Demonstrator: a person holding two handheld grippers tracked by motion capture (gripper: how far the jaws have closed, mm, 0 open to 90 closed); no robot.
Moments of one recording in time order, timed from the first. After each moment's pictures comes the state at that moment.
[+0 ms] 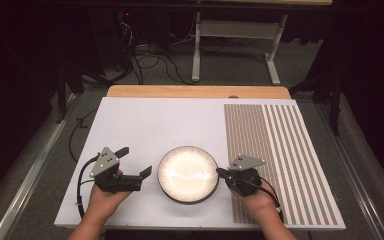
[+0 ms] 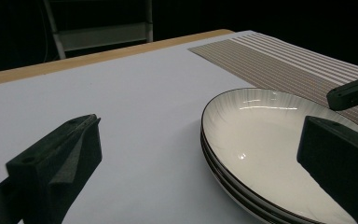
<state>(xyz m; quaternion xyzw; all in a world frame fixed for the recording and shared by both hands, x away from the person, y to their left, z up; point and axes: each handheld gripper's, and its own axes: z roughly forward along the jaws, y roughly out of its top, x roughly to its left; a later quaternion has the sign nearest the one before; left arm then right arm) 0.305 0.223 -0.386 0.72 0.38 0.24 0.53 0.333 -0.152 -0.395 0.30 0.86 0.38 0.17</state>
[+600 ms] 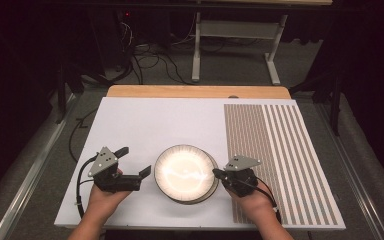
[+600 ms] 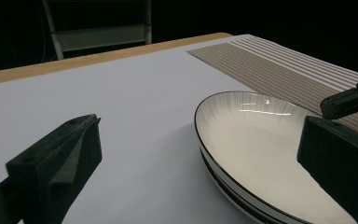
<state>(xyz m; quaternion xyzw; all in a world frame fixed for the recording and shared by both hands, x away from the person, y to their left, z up) 0.305 0.224 -0.385 0.71 0.38 0.23 0.54 0.333 -0.142 -0.397 0.29 0.86 0.39 0.16</state>
